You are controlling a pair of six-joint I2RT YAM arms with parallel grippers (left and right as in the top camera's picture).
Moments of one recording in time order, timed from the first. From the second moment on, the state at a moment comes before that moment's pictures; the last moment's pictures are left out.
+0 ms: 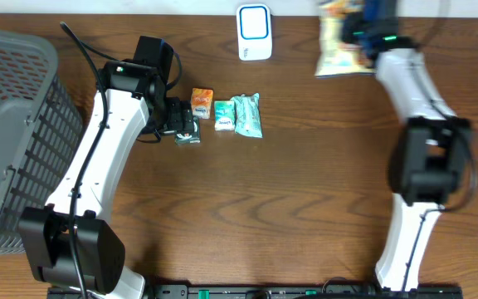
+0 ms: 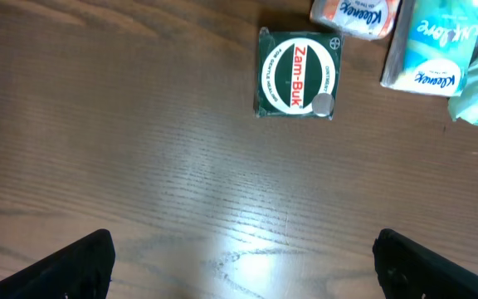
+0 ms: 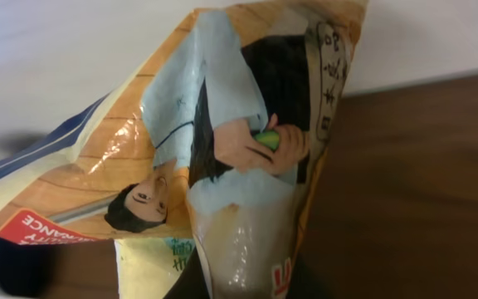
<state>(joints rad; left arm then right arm) -0.19 1.71 1.54 -1.23 -0.06 -0.33 -0.02 2.26 1.94 -0.34 -0.04 0.20</state>
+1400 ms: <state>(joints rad) -0.19 1.71 1.54 -1.23 -0.06 -0.33 0.15 2.21 1.95 -0.96 -0.54 0.06</state>
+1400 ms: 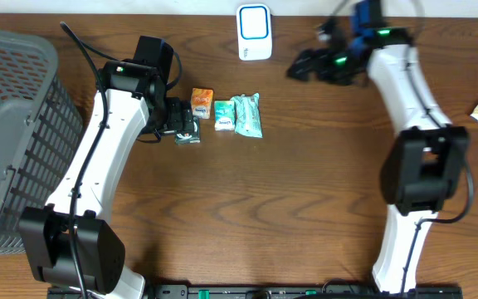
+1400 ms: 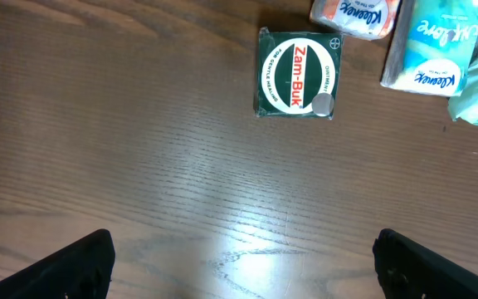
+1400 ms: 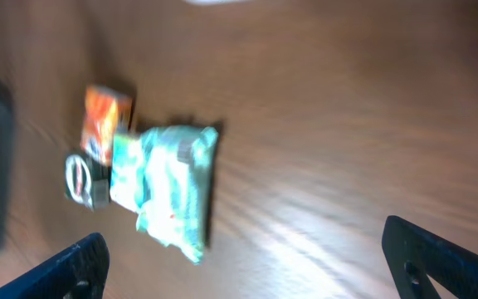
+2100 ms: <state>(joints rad) -0.19 1.71 1.54 -1.23 -0.06 -0.33 0.47 2.21 1.94 -0.97 -0.36 0.09</state>
